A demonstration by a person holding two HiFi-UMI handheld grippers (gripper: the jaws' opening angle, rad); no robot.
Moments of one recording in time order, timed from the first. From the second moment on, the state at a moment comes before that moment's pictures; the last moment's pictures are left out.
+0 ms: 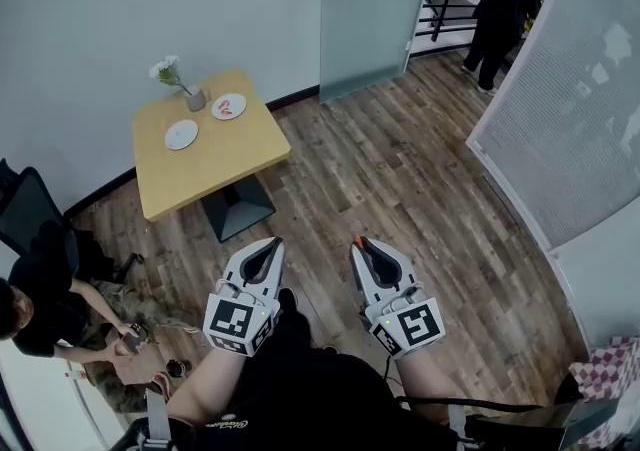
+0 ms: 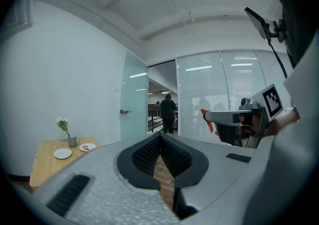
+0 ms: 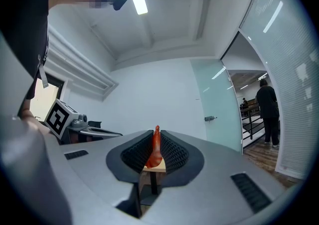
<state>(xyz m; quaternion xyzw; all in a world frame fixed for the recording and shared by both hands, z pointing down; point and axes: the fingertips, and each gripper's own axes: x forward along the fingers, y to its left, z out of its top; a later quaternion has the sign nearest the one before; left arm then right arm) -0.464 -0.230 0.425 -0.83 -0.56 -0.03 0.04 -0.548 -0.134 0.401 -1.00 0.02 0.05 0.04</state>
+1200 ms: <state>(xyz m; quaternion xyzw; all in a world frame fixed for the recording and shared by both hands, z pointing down) -0.136 -0.118 0.410 -0.82 -0.58 -0.02 0.03 -0.221 -0.018 0.375 -1.00 -0.01 0.05 0.03</state>
